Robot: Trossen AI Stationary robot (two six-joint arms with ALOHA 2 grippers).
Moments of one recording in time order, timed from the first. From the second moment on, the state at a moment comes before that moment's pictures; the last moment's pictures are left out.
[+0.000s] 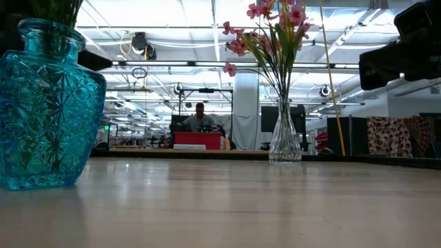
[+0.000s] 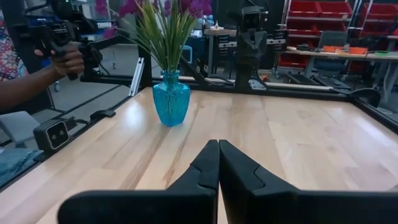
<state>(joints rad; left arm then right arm) -0.06 0.14 0.09 -0.05 -0.07 0.11 0.27 0.32 0.01 0.27 0.10 0.00</state>
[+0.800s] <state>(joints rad) -0.05 0.00 0.01 0.04 -0.12 0.11 0.27 0.18 0.02 0.19 0.11 -0.05</state>
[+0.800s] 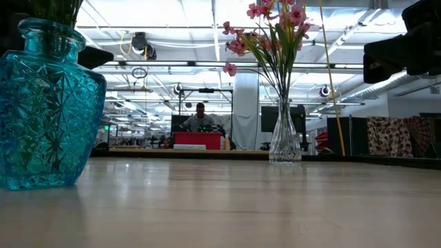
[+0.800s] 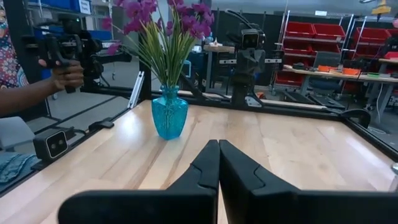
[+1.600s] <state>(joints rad) -0.05 0.00 0.01 0.05 -0.18 0.11 0.18 0.00 0.02 0.04 0.10 -0.12</state>
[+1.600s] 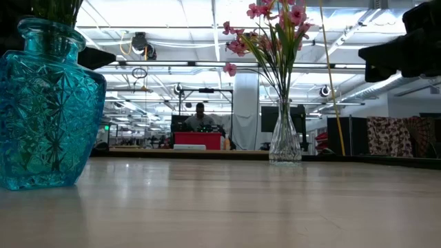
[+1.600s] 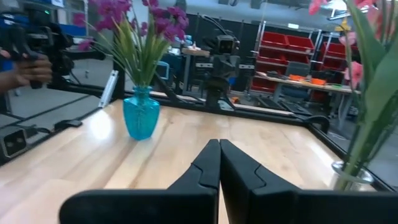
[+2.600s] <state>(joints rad) -0.05 0.00 0.01 0.04 -0.16 0.08 0.01 0.00 0.01 0.03 -0.08 -0.10</state>
